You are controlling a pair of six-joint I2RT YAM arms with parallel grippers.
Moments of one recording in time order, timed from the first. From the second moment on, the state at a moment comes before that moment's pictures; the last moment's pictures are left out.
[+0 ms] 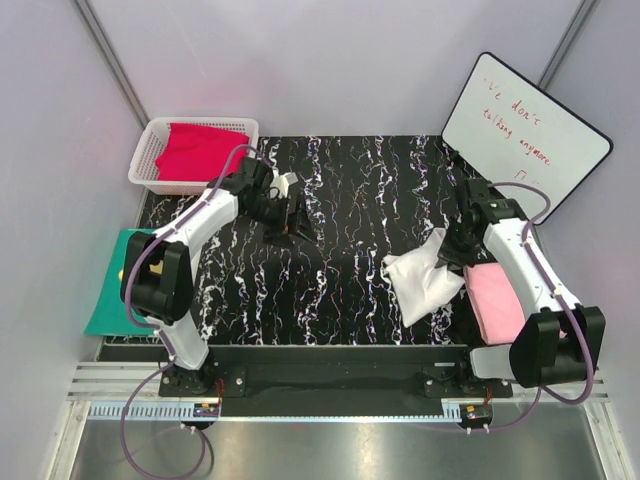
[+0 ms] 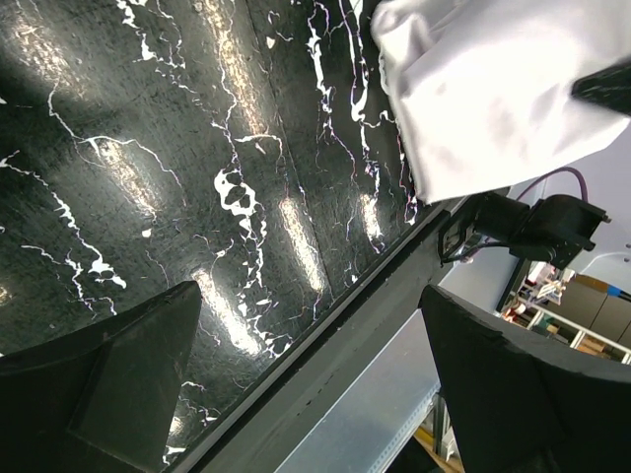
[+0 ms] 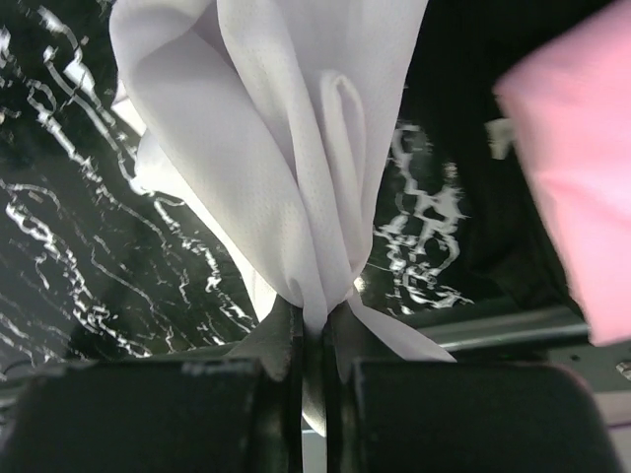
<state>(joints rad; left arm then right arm) -0.32 1.74 1.34 -0.74 0.73 -0.30 0.13 1.35 1.11 -1.05 -0.04 0.55</state>
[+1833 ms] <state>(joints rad) -0.32 1.83 1.41 -0.75 0.83 -0.26 -0.69 1.67 1.37 -1.22 0.13 0.35</state>
